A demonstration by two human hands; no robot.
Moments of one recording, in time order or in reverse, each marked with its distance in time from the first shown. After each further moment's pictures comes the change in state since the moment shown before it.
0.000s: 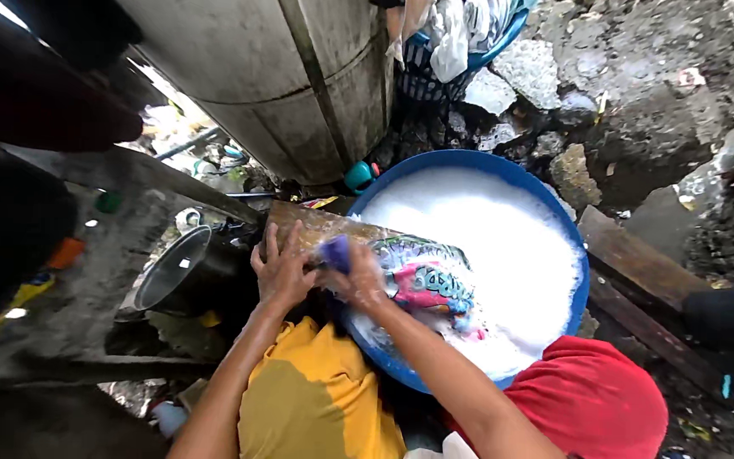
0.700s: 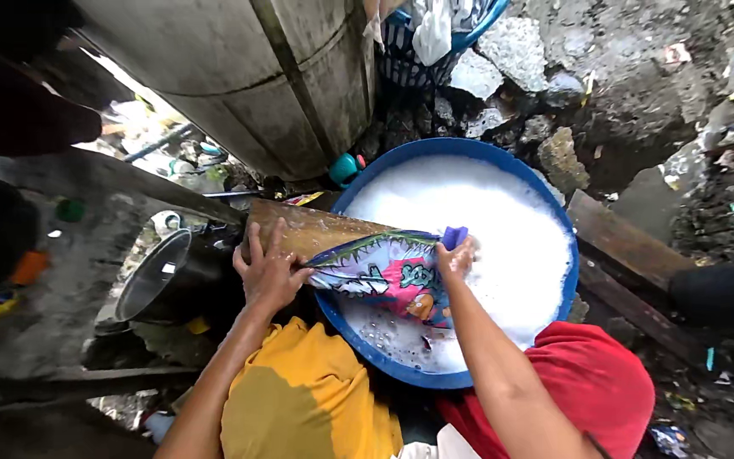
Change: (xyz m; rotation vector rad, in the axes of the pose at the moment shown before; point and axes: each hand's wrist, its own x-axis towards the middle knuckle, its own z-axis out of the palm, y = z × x) left_hand 0.002 0.001 0.000 0.054 -0.021 0.052; right_hand 0.012 0.164 -0.085 0.039 0.459 0.599
